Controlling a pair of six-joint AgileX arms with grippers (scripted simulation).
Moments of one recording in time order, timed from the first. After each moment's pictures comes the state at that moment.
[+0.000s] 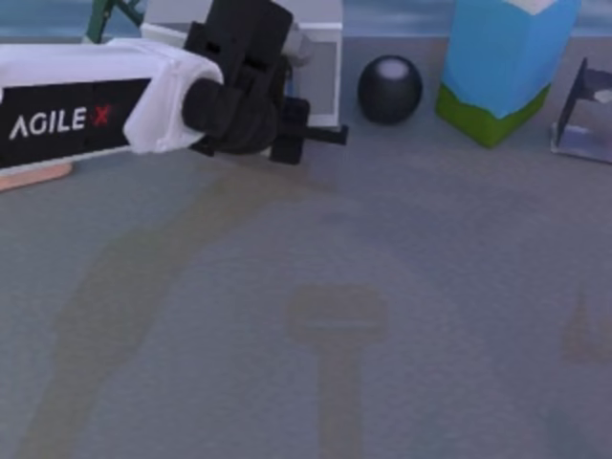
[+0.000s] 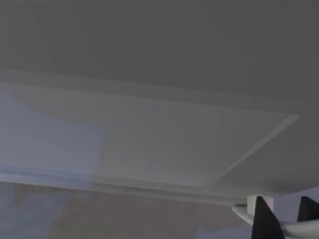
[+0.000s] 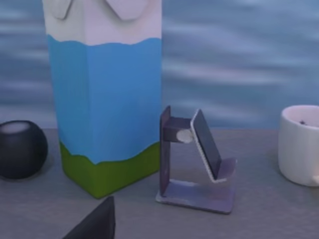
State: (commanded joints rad) left arm -0.52 1.97 1.37 -0.26 -0.12 -0.18; right arm 0.00 0.00 0.00 0.00 0.00 0.00
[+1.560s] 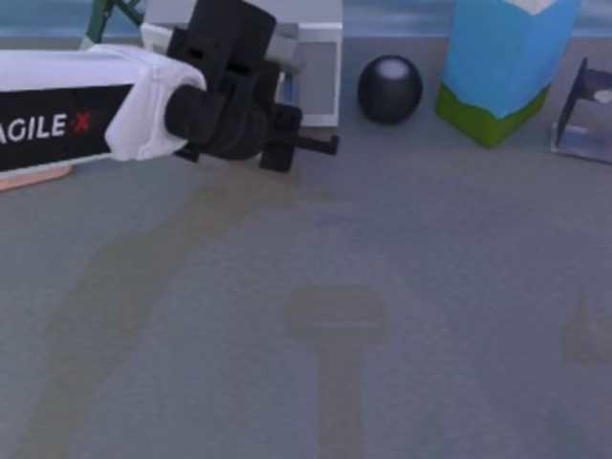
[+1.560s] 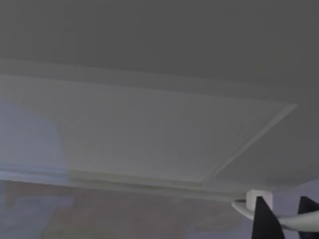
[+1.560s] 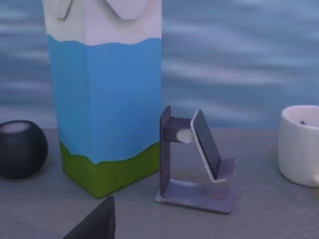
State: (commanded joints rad) left arm -0.50 1.93 1.31 -0.24 -0.07 -0.12; right arm 0.00 0.00 0.00 0.00 0.00 0.00
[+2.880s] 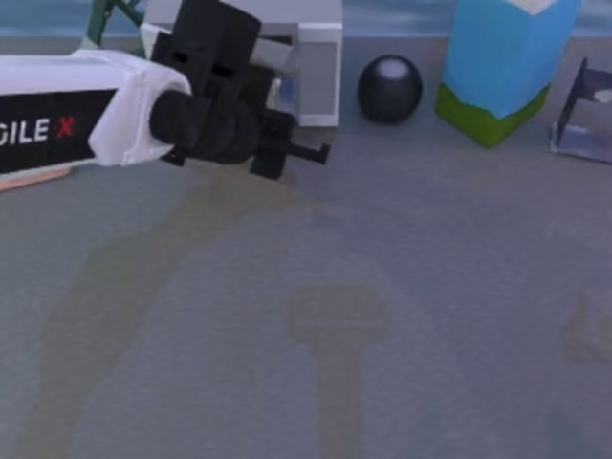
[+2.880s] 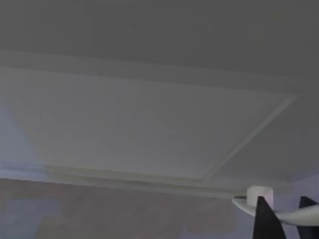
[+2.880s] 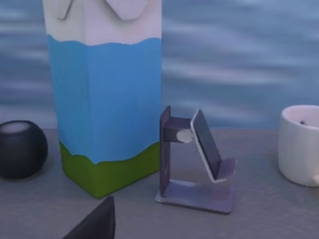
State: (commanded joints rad) left arm -0.48 1.90 1.27 -0.22 -0.02 -0.06; right arm 0.00 0.00 0.00 0.00 0.00 0.00
